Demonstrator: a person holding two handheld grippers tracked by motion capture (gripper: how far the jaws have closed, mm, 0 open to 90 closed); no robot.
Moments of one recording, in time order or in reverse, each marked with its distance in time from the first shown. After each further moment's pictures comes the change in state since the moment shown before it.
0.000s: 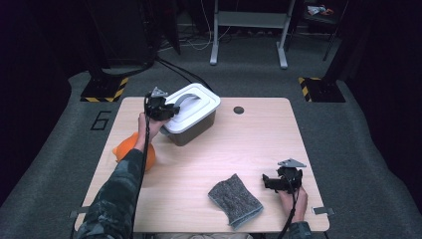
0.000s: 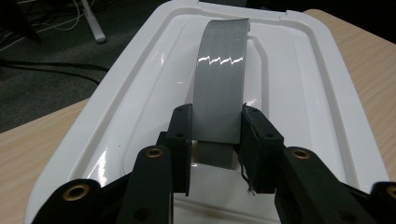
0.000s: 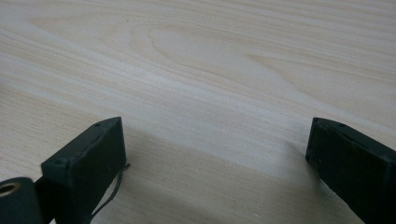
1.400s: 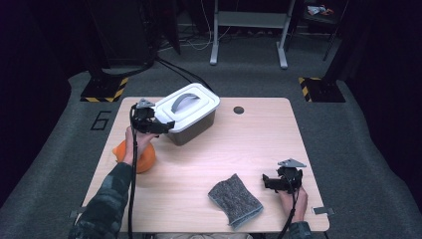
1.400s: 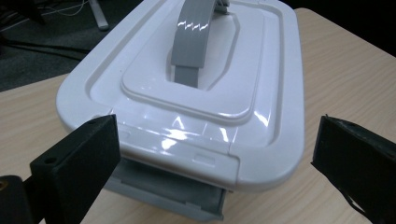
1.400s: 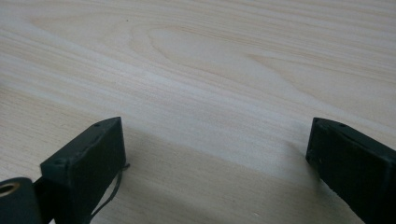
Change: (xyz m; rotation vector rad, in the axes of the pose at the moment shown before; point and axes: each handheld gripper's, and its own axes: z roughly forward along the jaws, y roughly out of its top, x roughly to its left) left arm -0.012 -0.024 -0.056 0.007 0.012 -0.061; right arm 0.000 0.000 0.000 0.001 -0.001 0.000
